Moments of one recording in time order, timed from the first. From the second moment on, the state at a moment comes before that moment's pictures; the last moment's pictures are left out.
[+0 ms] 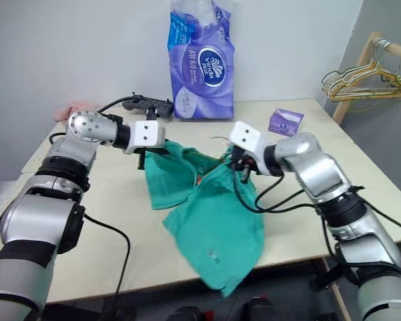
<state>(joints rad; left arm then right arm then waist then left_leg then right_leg) -1.19 0.61 -0.23 1.13 0.20 -0.59 -1.27 -0.90 -0.54 0.41 -0.04 0.11 0.78 0.91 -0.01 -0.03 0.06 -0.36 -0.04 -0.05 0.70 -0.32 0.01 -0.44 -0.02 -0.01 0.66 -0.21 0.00</state>
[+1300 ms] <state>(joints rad) -1.08 0.66 -0.20 0.98 0.12 -0.53 -1.28 -0.87 -0.61 0.49 0.15 0.07 0.74 0.99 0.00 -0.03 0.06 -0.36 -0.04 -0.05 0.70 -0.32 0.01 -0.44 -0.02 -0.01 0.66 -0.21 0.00</state>
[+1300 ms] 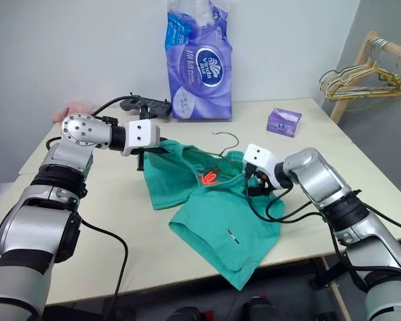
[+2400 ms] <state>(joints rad) -1.05 0.66 -0.15 0.87 0.00 -0.37 -1.34 -1.01 -0.33 0.44 0.72 -0.11 0.33 0.92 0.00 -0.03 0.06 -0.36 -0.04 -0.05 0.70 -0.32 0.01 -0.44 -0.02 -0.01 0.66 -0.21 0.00</state>
